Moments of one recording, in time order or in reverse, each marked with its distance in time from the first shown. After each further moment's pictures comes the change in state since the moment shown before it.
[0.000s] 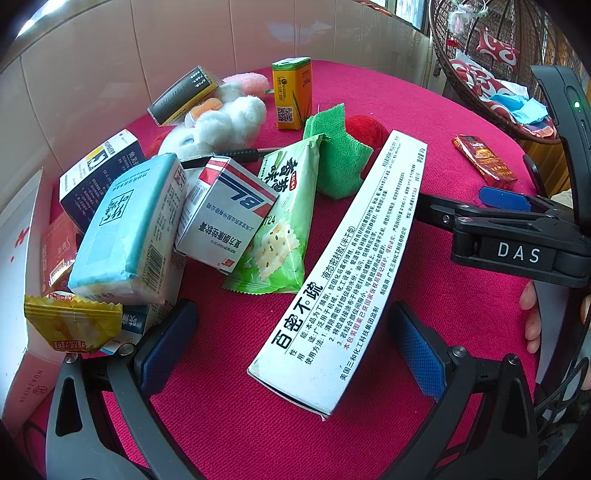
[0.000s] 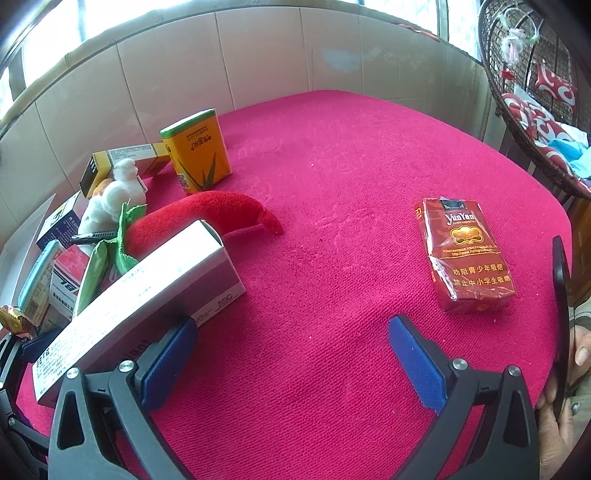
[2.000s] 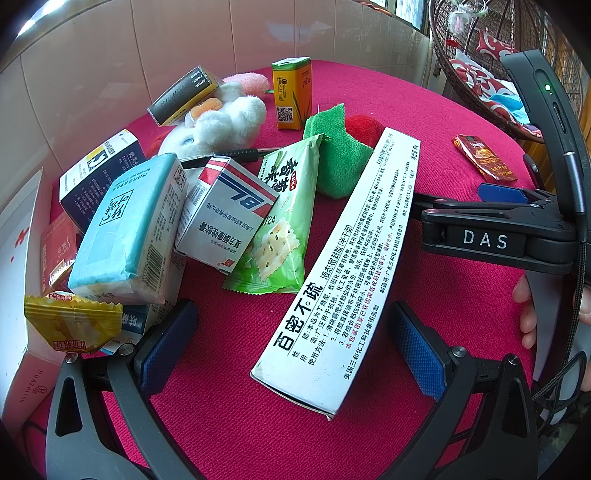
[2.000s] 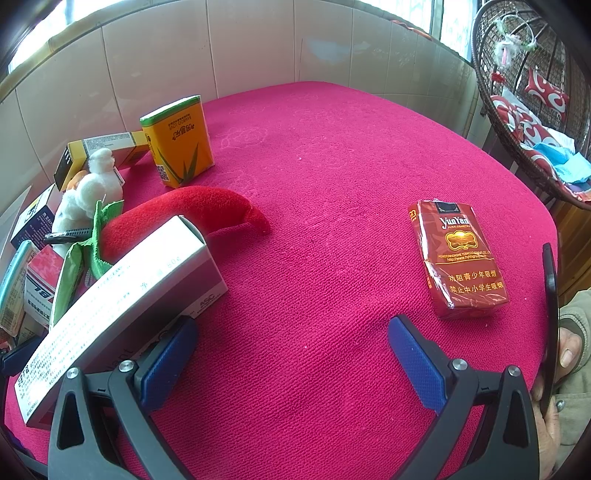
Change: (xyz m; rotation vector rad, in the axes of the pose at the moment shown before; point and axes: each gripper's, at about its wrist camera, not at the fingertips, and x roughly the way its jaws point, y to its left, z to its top) left arm 0.000 0.000 0.000 0.000 -0.001 0.000; right arm 0.019 0.009 0.012 -0.012 0.043 -0.108
